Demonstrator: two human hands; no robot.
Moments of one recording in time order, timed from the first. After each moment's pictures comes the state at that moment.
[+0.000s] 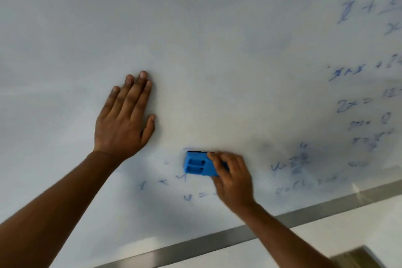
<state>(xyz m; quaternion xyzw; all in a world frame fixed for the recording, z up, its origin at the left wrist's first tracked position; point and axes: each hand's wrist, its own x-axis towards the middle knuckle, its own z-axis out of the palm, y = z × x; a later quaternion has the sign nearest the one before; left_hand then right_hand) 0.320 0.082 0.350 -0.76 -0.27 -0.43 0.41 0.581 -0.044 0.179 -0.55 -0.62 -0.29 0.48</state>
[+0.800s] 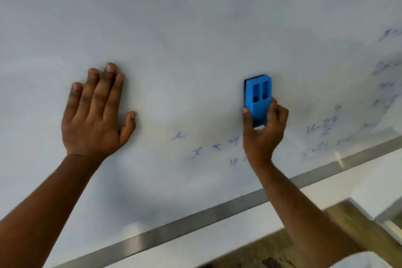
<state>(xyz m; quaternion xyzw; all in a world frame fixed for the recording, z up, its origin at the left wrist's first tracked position) 0.122 0.123 0.303 -0.71 -0.27 -0.46 0.46 0.453 -0.005 0.227 -0.60 -0.33 -0.23 0.69</state>
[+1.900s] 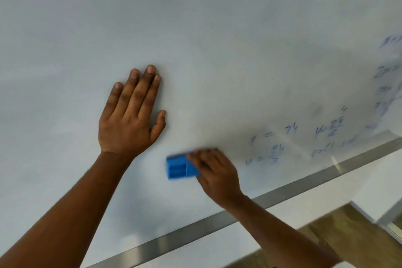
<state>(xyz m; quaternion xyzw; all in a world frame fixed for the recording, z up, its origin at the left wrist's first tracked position) 0.120 0.123 0.304 -0.71 -0.25 -0.49 0.44 0.324 0.008 0.138 -0.53 -0.66 -0.33 0.42</state>
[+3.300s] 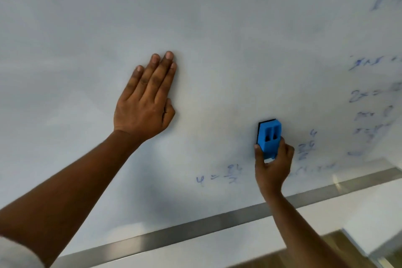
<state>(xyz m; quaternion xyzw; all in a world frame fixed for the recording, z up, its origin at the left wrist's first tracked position) 0.305 0.094 0.333 -0.74 -0.23 -0.46 0.42 0.602 -0.049 0.151 -0.68 -0.33 -0.15 0.64</state>
